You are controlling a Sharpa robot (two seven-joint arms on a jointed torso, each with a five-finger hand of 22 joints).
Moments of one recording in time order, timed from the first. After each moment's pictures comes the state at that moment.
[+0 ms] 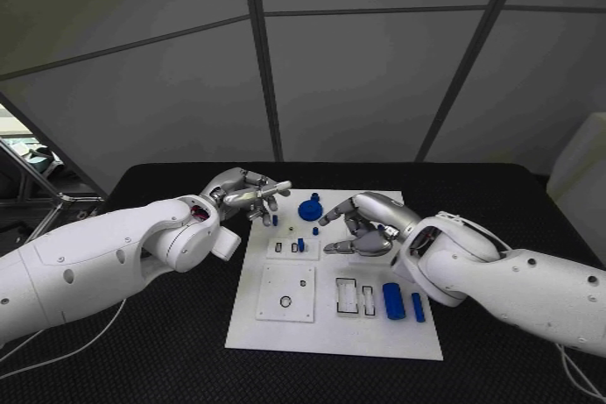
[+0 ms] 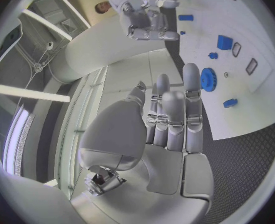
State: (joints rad) left arm 1.15 -0.88 0.09 1.51 -0.40 -0.25 0.10; left_hand 1.28 0.02 0.01 0.11 0.10 1.09 0.08 0.24 0.24 1.33 0.00 0.58 0.46 1.46 -0.04 1.02 0.95 0.19 1.27 0.06 0.77 0.41; right arm 1.13 -0.75 0.03 1.59 -1.38 -0.39 0.04; right_hand 1.29 -0.17 0.18 0.06 0.12 0.95 0.12 0.07 0.09 1.35 0.04 1.24 1.22 1.47 -0.03 1.33 1.20 0.04 1.46 0.08 1.46 1.31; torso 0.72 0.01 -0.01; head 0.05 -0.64
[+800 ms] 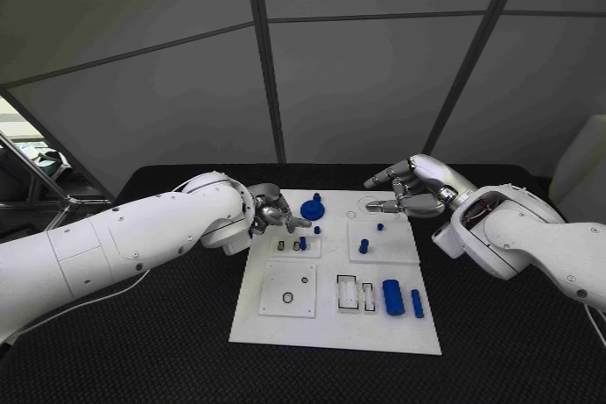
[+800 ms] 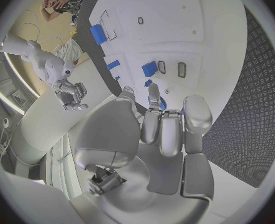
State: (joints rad) left arm 1.21 -0.70 0.07 1.38 -1.01 0.01 -0.49; left_hand 1.16 -0.05 -0.03 0.29 0.05 1.01 0.04 0.44 0.81 1.46 -0.03 1.38 1.31 1.47 -0.08 1.50 1.31 0.19 1.32 0.03 1.29 1.07; right arm 1.19 -0.88 0.07 1.60 -1.06 -0.36 0.07; right_hand 1.29 -0.16 0.19 0.04 0.16 0.96 0.12 0.07 0.10 1.33 0.03 1.20 1.17 1.46 -0.04 1.28 1.16 0.04 1.45 0.07 1.42 1.31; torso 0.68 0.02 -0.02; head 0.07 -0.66
